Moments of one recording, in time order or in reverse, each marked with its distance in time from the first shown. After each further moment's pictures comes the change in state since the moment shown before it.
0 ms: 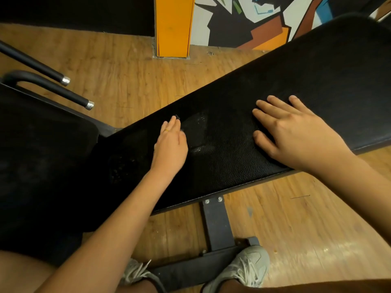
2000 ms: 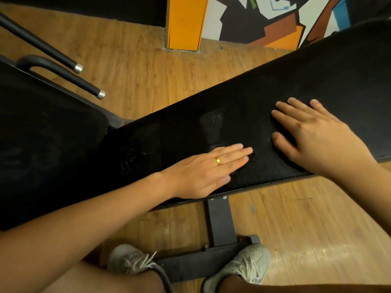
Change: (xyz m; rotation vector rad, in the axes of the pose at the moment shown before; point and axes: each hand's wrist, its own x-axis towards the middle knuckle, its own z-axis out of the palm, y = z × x) left_hand -0.030 -0.018 -0.004 0.194 -0.419 1.057; right_hand 0.001 -0.001 0.001 0.027 0.032 0.007
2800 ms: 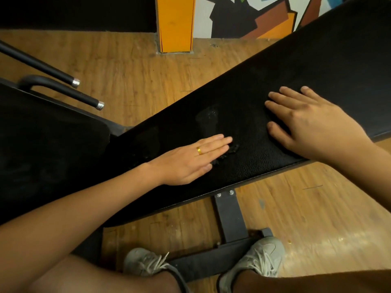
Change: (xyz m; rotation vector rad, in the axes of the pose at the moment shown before) left_hand -0.014 -0.032 -0.017 0.101 -0.100 0.004; right_hand -0.003 0.002 0.001 -0.003 0.022 -0.016
